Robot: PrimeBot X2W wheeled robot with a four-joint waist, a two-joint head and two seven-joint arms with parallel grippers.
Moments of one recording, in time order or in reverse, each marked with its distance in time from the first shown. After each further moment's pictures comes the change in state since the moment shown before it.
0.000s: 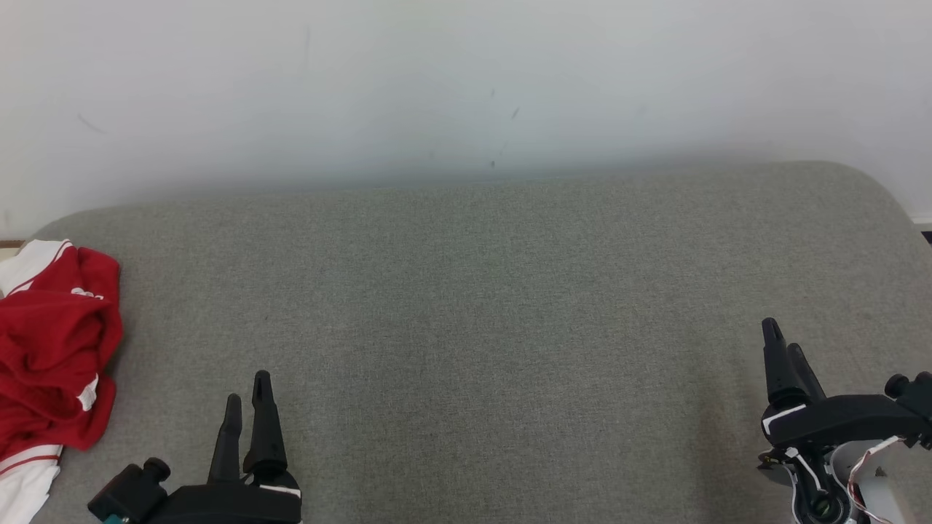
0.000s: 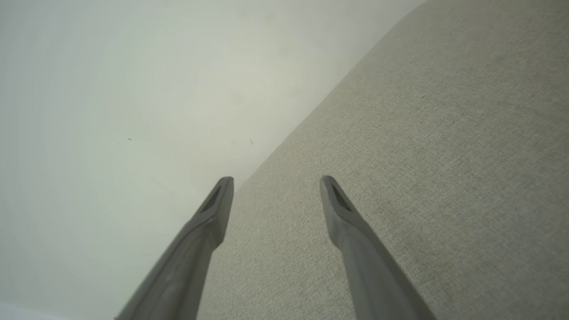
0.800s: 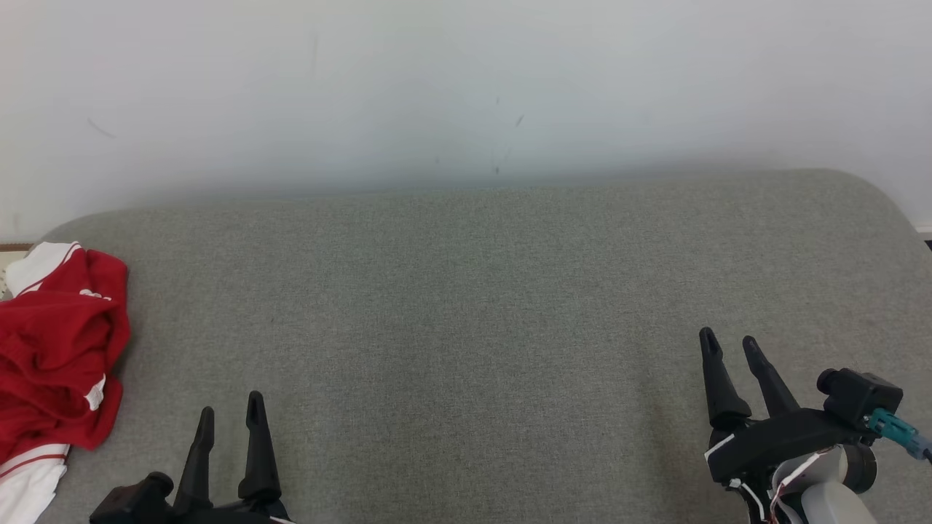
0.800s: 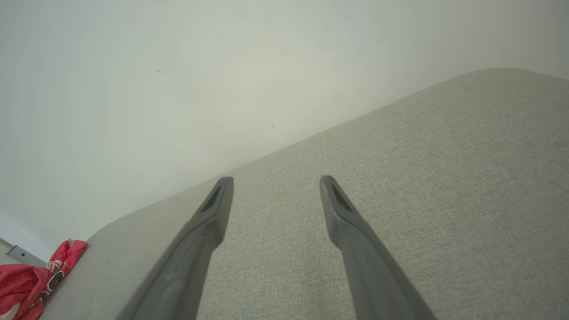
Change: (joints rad) left arm 0.089 0.001 0.070 -0.085 0.430 0.063 0.000; right arm 0.043 -0.023 0.178 -0.071 -0.318 0.000 -0.109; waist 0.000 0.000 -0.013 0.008
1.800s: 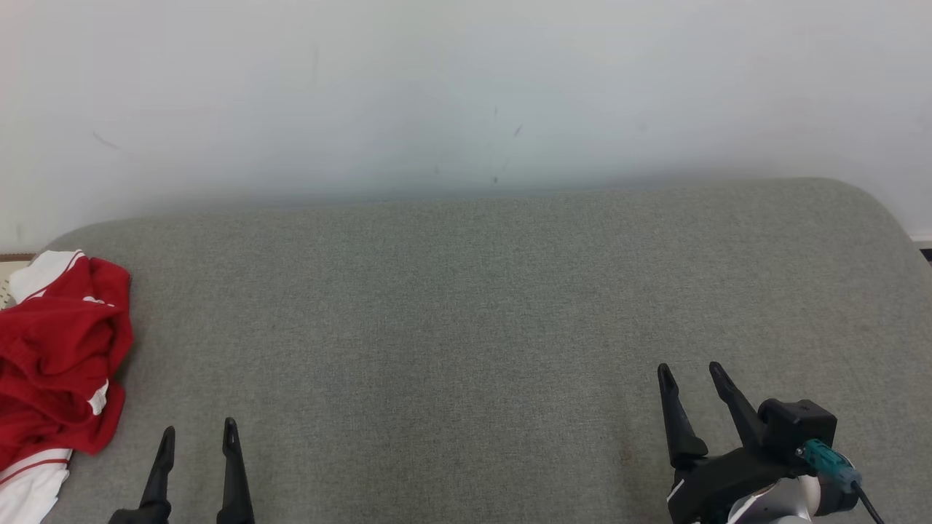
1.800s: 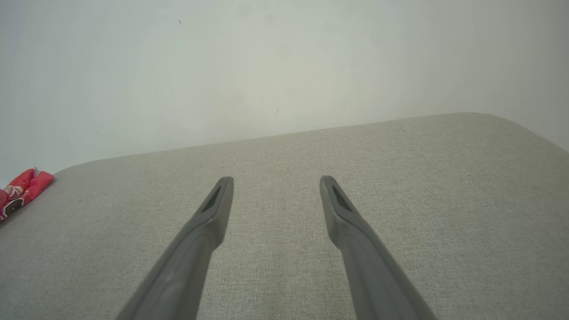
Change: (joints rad) left arm 0.084 0.026 0.070 -0.066 0.356 0.076 0.000; right arm 0.094 0.109 -0.026 -0.085 -0.394 0.000 0.015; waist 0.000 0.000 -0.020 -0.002
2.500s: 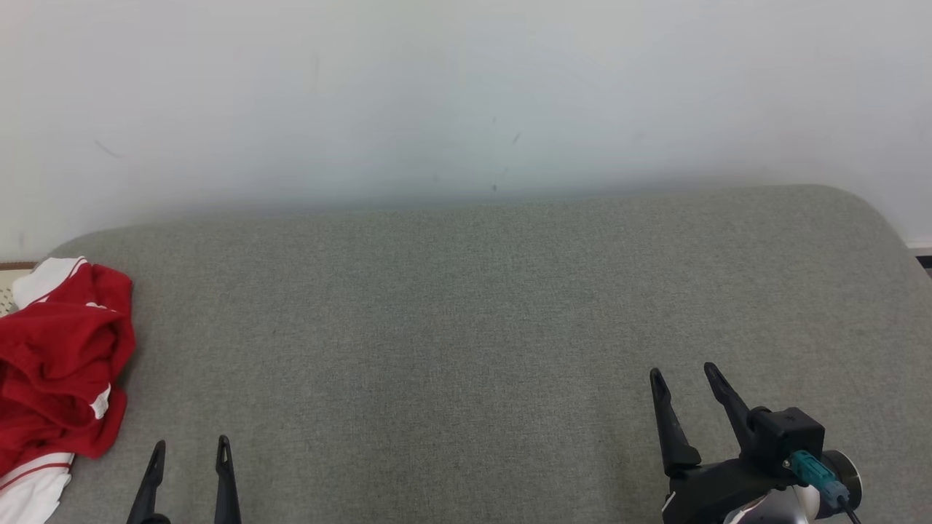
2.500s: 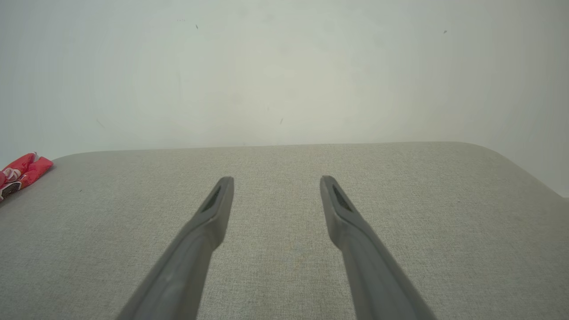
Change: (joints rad) left arm 0.047 0.024 0.017 -0.025 0.116 0.011 0.000; right arm 0.046 0.022 0.005 -0.084 -0.121 0.000 0.007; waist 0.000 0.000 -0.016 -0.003
